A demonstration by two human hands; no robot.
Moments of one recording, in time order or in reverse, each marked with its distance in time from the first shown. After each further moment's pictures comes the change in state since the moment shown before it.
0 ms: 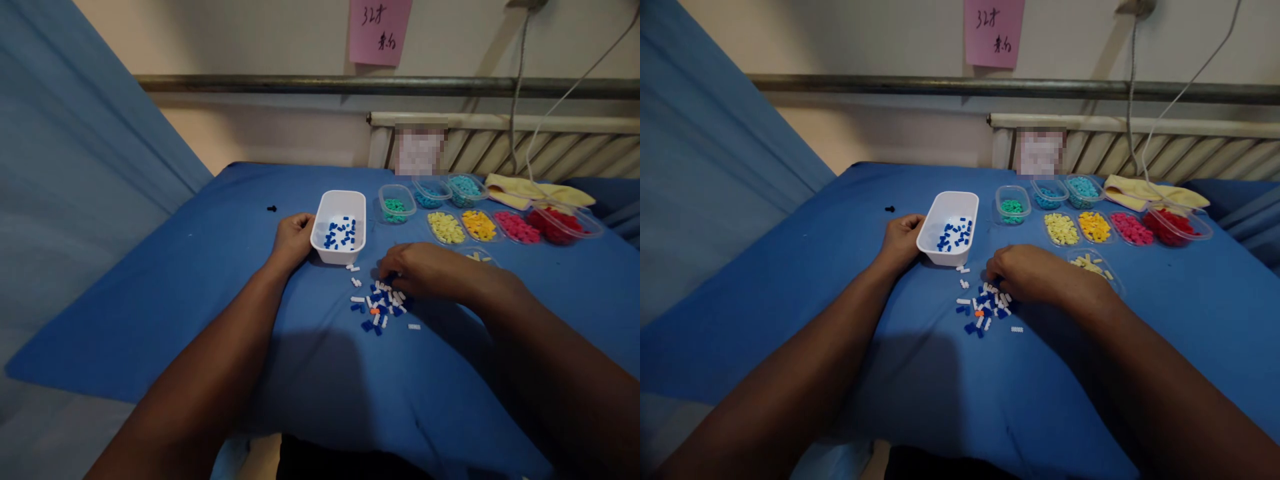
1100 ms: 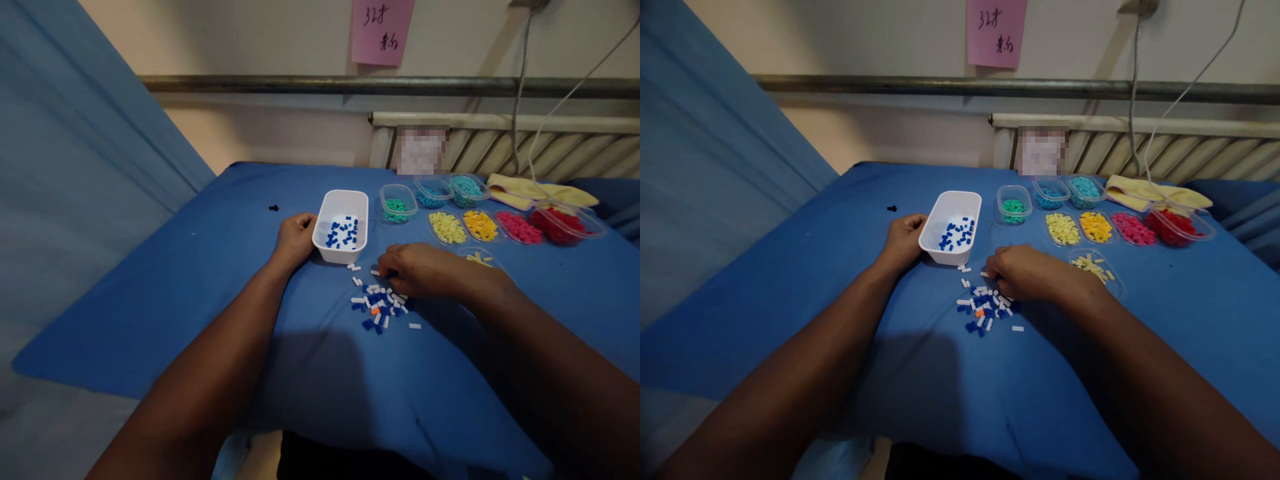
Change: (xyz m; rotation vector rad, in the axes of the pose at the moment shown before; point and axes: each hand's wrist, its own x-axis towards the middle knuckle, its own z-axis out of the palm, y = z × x) left_hand -0.002 -0.001 -0.001 -0.012 -0.029 -0.009; right_hand 0.005 -0.001 0.005 -0.009 0.011 0.048
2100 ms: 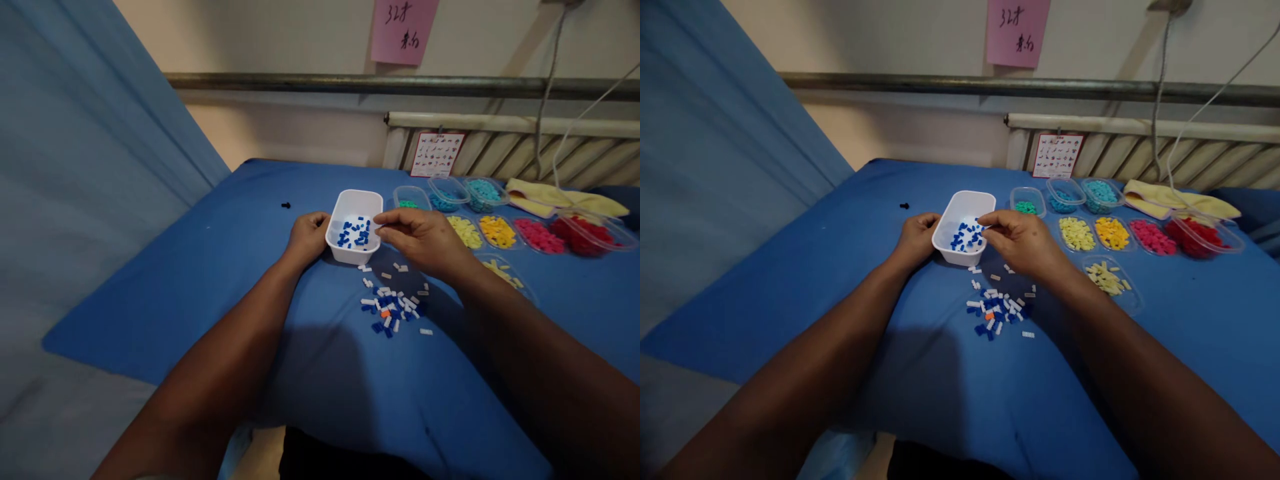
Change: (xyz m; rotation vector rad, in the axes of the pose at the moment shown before) left_hand -0.001 -0.001 0.001 0.057 -0.013 0.017; right_hand 0.032 -0.015 -0.007 0.675 0.745 0.126
